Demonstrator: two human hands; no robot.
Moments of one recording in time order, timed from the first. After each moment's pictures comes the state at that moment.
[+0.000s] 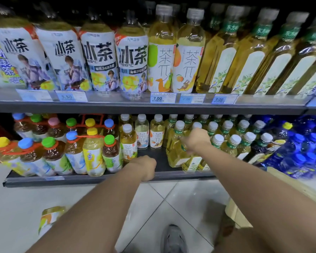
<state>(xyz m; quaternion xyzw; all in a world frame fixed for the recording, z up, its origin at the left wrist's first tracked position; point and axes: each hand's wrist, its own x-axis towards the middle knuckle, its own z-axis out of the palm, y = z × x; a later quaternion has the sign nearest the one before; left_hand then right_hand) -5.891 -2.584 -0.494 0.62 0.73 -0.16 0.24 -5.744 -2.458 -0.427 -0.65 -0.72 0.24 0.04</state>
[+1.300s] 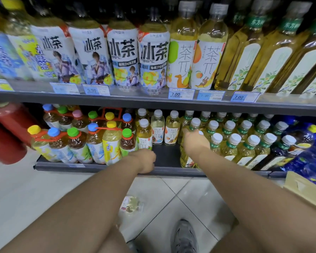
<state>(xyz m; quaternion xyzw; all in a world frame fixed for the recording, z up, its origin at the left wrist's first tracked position) -5.929 -2.627 -0.473 0.59 0.76 -0.12 0.25 -5.777 -2.496 -0.450 -0.51 -0.85 0.06 -0.09</state>
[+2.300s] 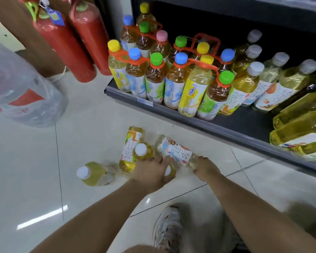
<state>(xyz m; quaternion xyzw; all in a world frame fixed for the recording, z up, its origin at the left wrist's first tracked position) -5.979 -2.886 -0.639 0.50 0.85 -0.02 0.14 -5.871 -2.683 -0.729 -0.37 -0.86 0.21 -0.29</state>
